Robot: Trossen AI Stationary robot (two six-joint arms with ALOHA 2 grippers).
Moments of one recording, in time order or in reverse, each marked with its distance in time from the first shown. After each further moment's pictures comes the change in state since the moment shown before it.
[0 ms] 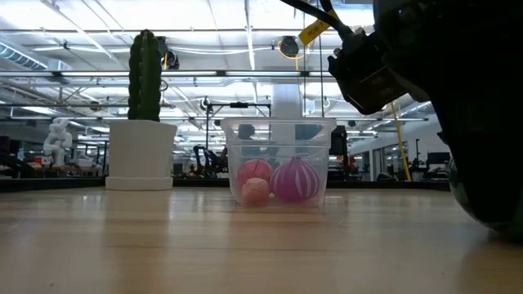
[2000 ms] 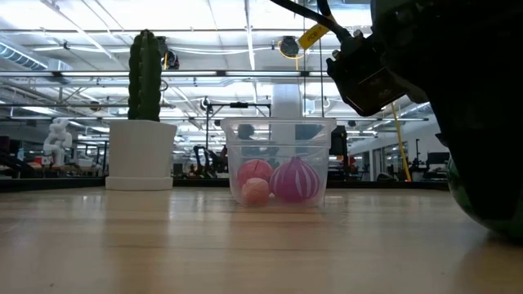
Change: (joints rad) left arm 0.000 0.000 0.000 0.000 -0.009 -0.002; right arm -0.018 0.000 -0.001 0.007 -0.005 -0.019
